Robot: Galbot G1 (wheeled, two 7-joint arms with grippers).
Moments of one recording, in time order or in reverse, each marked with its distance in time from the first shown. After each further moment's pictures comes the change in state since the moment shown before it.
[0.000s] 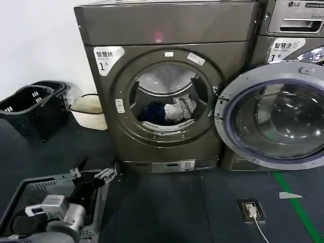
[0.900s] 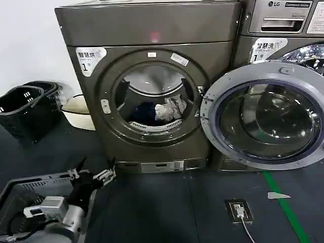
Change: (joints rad) left arm -0.002 -0.008 0.006 -0.003 0.033 0.003 0.019; right arm 0.003 -0.022 0.006 -0.016 -0.018 -0.002 -0.012
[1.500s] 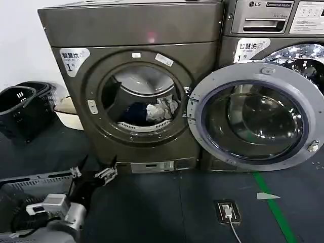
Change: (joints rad) left arm -0.021 0.003 0.002 0.002 -0.005 0.001 0.007; right arm -0.001 0.005 0.010 0.011 -0.005 -0.001 -0.006
